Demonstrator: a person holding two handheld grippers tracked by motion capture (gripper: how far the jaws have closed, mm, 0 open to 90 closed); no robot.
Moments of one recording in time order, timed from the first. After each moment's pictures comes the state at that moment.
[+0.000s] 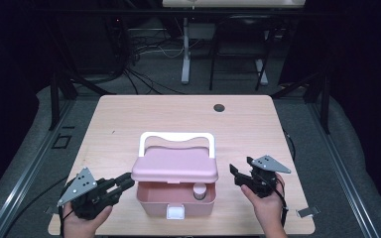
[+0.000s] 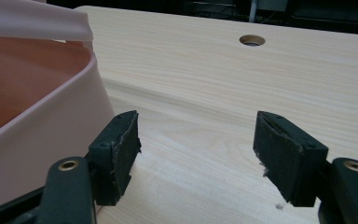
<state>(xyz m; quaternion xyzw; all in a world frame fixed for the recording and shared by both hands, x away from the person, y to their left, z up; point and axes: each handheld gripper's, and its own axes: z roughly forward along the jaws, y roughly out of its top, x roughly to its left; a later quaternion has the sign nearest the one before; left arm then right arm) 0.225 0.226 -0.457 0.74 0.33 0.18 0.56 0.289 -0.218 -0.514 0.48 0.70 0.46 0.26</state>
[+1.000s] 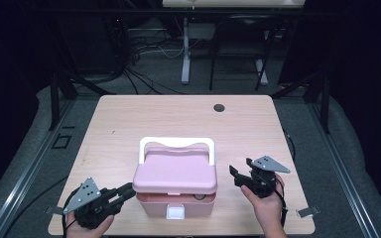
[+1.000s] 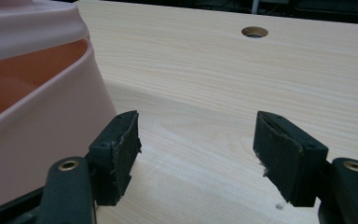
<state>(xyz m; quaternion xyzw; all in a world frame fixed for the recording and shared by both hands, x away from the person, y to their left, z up) 0.215 0.227 -0.481 0.75 0.34 0.17 0.54 0.289 -0.219 -0.517 0.49 0.70 0.46 0.25</state>
